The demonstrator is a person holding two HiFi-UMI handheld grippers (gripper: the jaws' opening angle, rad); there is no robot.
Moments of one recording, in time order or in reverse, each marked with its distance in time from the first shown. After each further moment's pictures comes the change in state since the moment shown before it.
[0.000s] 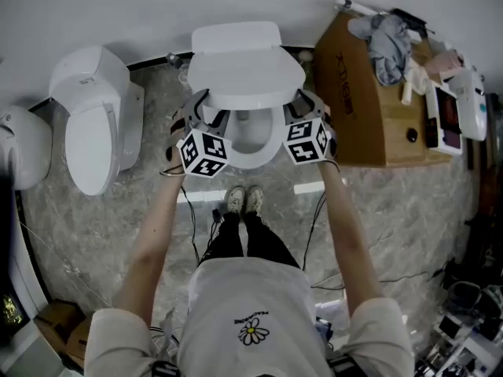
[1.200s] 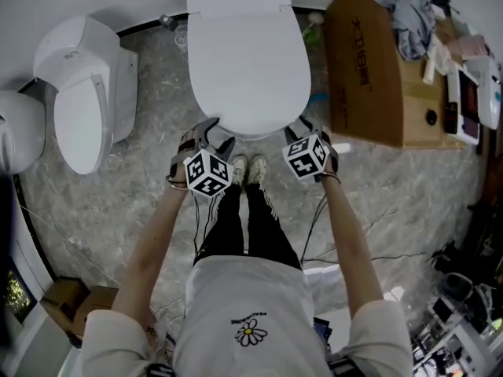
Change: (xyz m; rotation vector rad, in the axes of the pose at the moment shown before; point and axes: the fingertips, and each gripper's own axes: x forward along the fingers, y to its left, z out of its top) left arm -0.015 -0.156 -0.134 -0.012 0.225 -0.365; right arm 0.004 0.122 -0.181 0.011 0.365 0.270
